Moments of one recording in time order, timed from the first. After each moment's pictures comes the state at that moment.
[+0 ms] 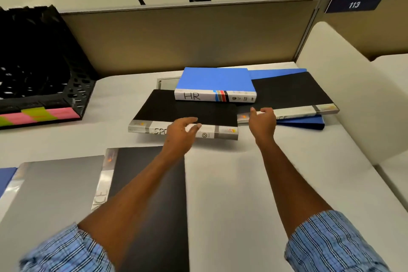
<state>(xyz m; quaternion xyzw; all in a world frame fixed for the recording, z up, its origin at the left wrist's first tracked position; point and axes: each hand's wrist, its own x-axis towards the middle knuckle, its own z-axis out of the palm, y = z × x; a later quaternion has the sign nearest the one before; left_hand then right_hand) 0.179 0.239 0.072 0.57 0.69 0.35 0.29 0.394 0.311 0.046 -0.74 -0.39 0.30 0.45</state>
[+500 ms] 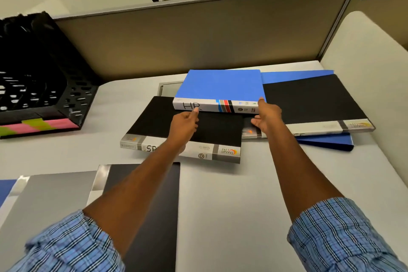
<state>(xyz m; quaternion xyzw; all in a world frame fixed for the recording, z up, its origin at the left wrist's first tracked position) 0.205 0.344 0.073 0.37 0.73 0.41 0.41 0.413 0.436 0.036 -0.67 -0.16 0.58 0.43</state>
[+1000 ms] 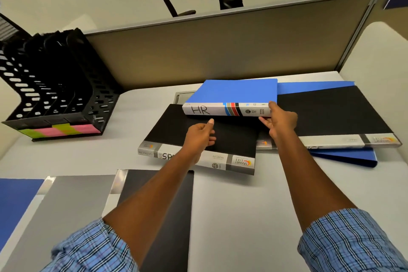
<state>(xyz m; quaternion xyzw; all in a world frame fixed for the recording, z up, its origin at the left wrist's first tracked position) 0.202 0.342 0.069 0.33 0.71 0.41 0.47 0.399 0.444 0.038 -0.60 -0.13 0.57 0.54</state>
